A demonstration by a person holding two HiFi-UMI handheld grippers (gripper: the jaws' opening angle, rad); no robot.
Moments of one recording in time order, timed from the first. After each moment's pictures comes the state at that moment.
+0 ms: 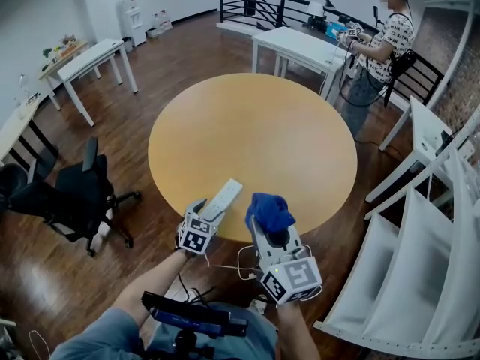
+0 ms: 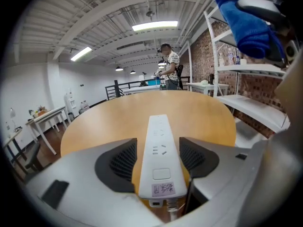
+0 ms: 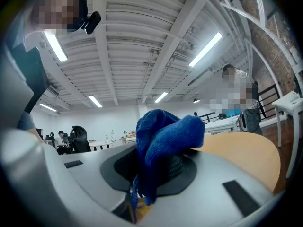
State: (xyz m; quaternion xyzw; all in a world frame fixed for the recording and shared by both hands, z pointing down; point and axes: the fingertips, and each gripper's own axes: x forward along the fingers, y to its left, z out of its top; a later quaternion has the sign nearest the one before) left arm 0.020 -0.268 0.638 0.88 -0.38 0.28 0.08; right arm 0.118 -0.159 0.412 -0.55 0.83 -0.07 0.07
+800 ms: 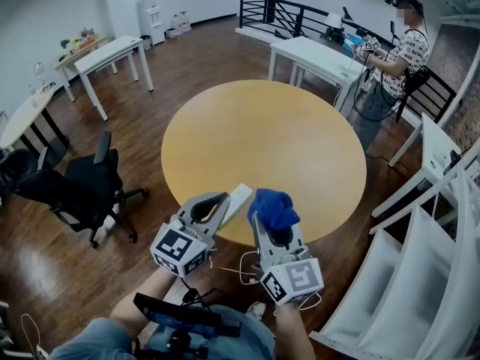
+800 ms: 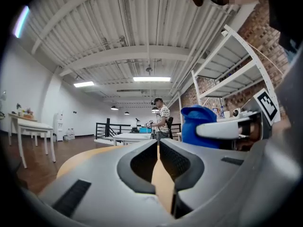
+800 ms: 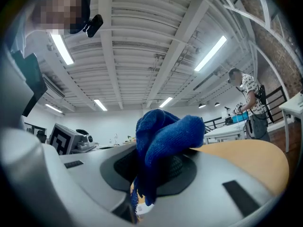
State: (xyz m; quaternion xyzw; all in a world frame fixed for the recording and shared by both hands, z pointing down) left arm 0.029 -0.207 0.403 0.93 -0.36 0.01 -0.02; right arm 0.108 -0.164 0.377 -0.53 0.84 -0.04 0.09
